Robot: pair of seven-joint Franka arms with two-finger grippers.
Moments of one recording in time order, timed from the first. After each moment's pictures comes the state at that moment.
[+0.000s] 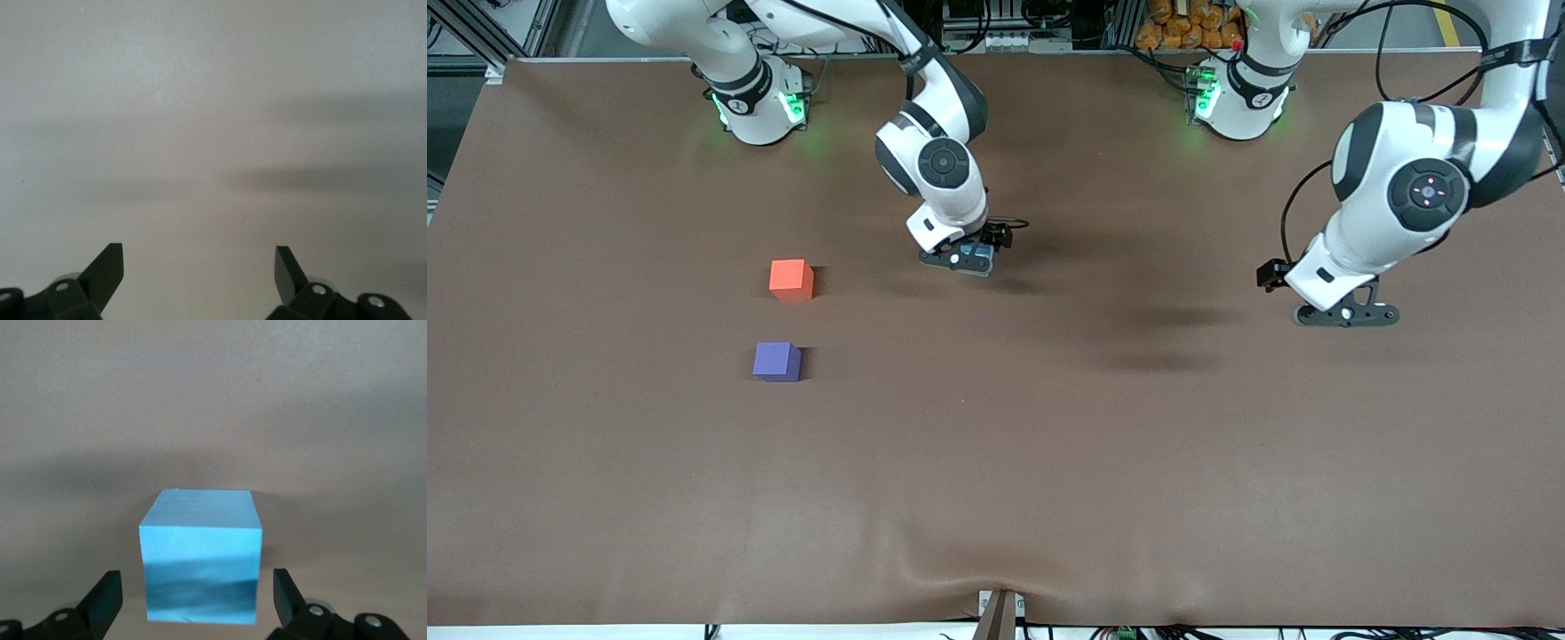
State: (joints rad) left arm 0.01 0.04 -0.18 -2.18 0.13 2.08 -0.19; right arm 0.84 0.49 0.06 -1.98 0.19 2.41 0.93
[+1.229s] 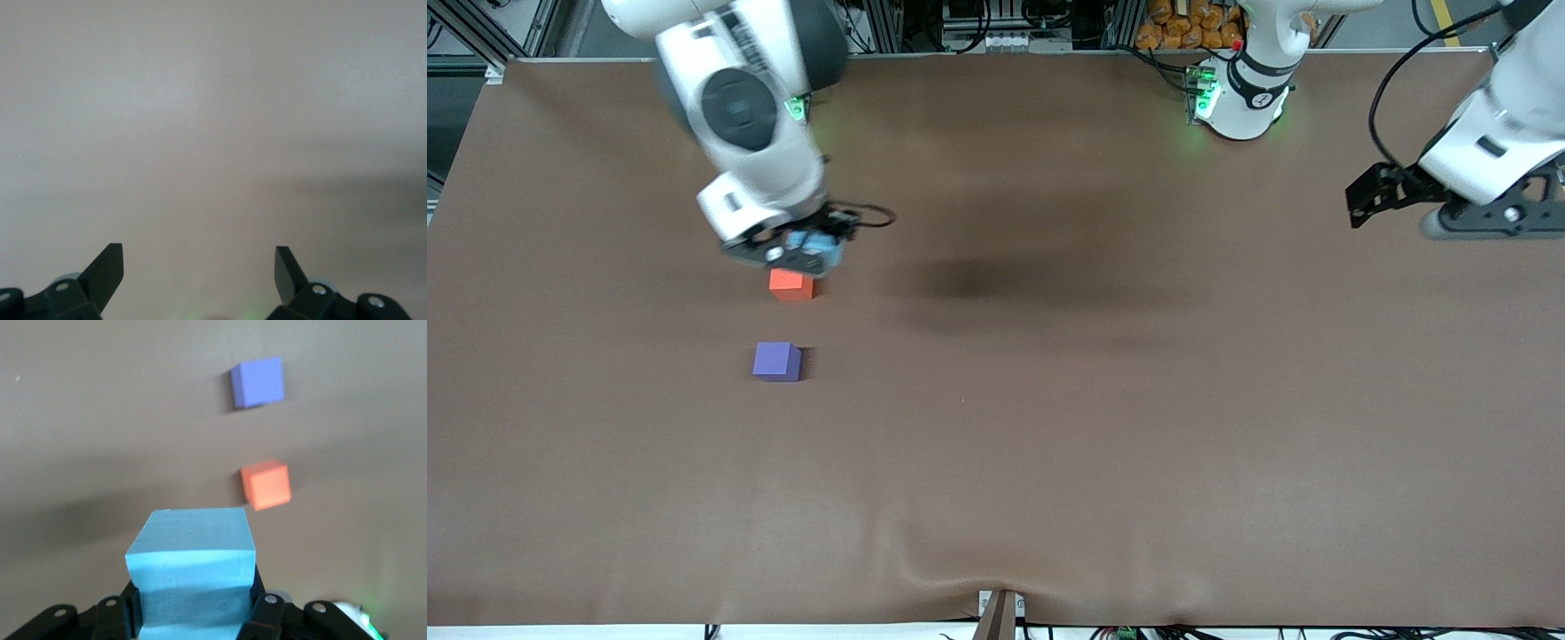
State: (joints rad) left arm -0.07 -0.07 -0.08 -1.65 0.07 1.56 -0.10; right arm 0.49 0.13 -0.02 -1.77 -0.02 1.67 0.62
